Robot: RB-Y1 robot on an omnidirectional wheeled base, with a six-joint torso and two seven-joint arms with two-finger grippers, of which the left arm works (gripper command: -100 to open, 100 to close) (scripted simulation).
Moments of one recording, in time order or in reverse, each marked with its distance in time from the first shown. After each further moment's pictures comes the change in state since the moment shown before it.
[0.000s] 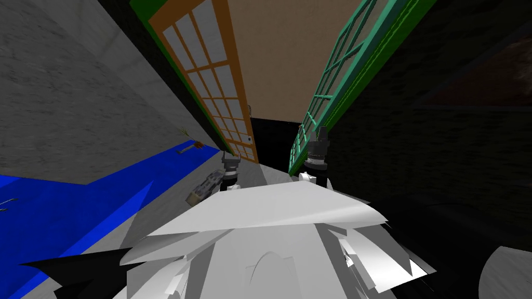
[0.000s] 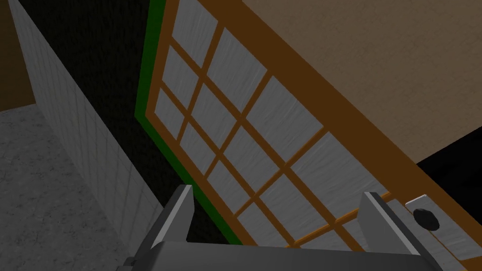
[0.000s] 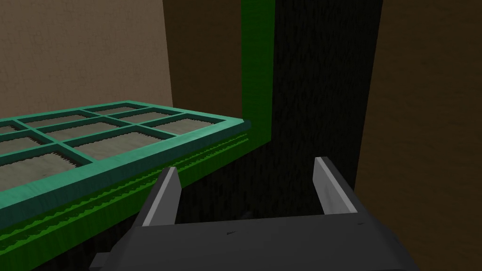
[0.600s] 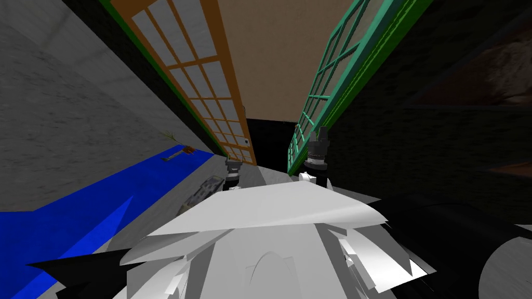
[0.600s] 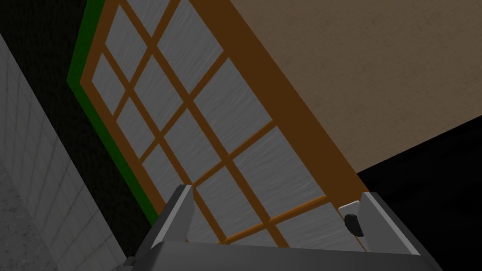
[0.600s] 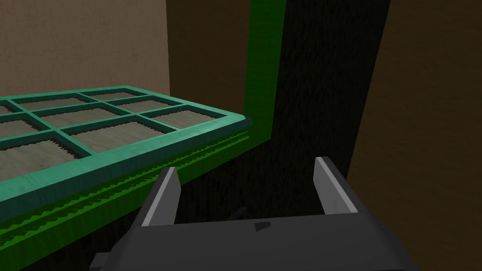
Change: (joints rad) arm -0.030 0.035 -0.048 0.128 0.077 -0.042 0.119
